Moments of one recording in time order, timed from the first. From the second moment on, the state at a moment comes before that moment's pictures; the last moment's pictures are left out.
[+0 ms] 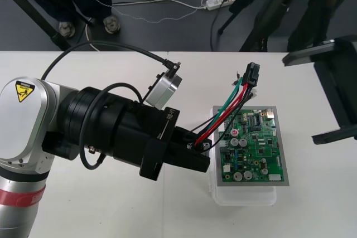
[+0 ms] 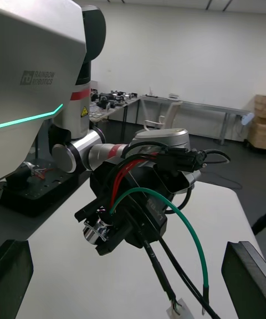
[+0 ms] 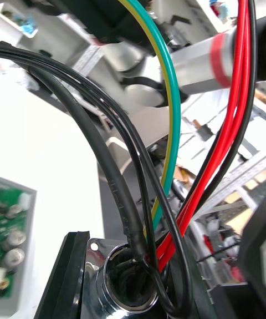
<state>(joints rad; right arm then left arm) -0.34 -0.85 -0.04 -1.82 0.66 -1.57 -0.04 -0.27 0.29 -0.16 -2.03 -1.37 -1.54 1.04</state>
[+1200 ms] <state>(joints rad) -0.64 -0.78 0.21 -1.65 0.66 -1.57 -0.04 -0.24 0.29 -0.27 -2.03 -1.26 -1.54 1.25</state>
